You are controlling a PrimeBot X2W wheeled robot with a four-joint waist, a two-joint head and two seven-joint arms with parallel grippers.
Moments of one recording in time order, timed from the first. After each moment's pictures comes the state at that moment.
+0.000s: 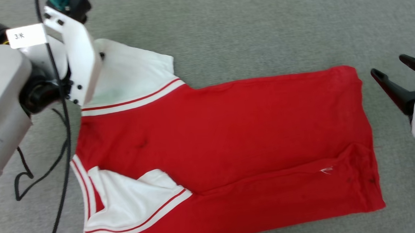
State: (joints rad) left arm -1.26 0.71 -1.10 0.47 -1.03 -0.13 0.60; right arm -0.44 -0.58 0.14 -0.08 0.55 0.13 0.57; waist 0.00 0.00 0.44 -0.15
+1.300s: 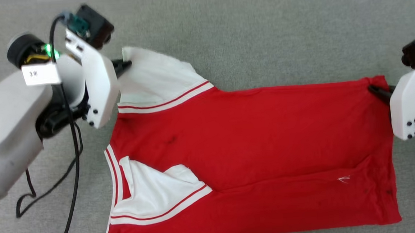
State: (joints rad) left arm -1.24 0.75 -1.22 0.34 -1.04 -0.13 0.37; right arm -0.68 -0.62 0.44 0.36 0.70 0.13 0.58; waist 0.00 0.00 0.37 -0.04
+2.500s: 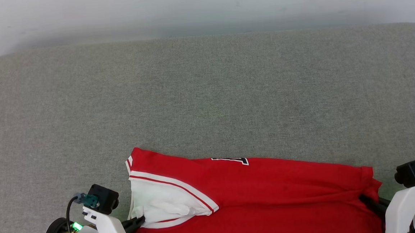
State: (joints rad) left arm -0.55 0.87 -1.26 0.13 -1.20 0.09 0.10; right arm -0.11 -0.59 0.38 0.27 0.75 0.13 0.38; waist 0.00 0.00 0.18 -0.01
